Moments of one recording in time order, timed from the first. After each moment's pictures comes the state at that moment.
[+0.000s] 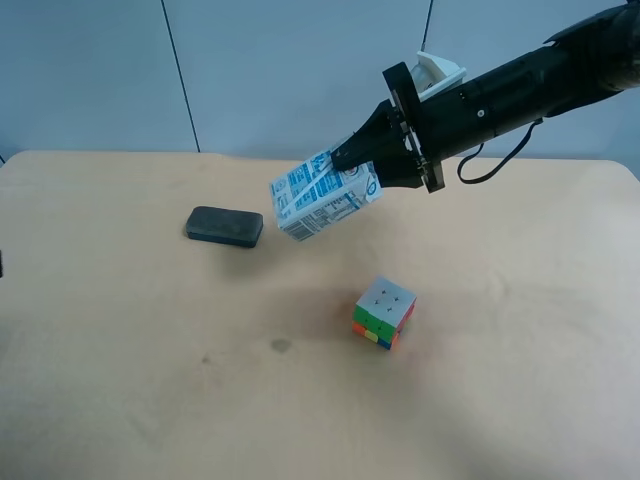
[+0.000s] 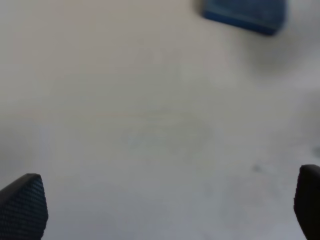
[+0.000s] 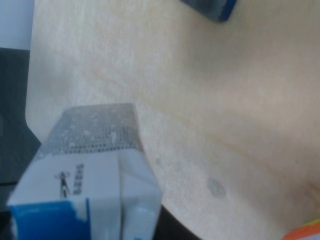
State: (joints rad) left arm 0.04 0.59 -0.53 -0.30 0.79 0.10; right arm 0.16 1.84 -1.21 1.24 1.18 -0.71
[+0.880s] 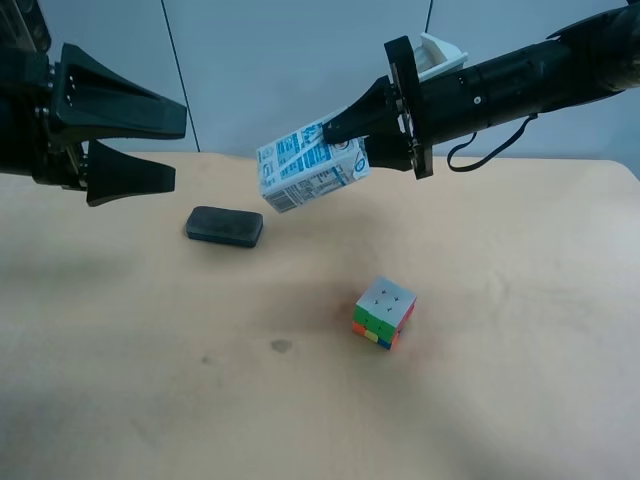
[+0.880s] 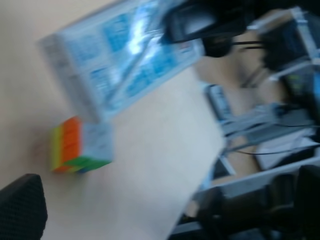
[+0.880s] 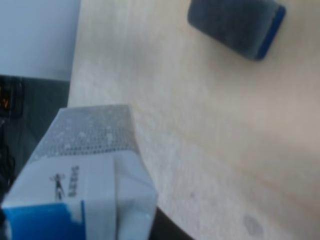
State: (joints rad) left arm 0.04 1.39 -0.76 -1.43 1.15 1.11; right arm 0.16 1.84 -1.21 1.38 1.18 -0.77
